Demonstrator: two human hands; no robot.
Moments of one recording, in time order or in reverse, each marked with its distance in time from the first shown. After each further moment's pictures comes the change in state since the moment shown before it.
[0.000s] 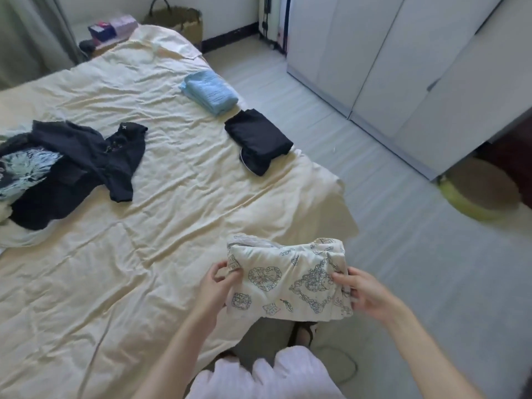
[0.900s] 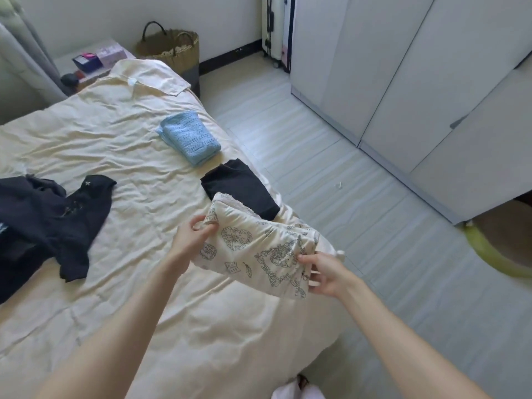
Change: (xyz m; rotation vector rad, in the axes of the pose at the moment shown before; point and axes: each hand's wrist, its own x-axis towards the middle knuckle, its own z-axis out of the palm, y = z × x) left_hand 0.263 0.257 0.095 0.216 0.178 0.171; right_hand 0.198 -0.275 -0.006 0.054 0.012 0.097
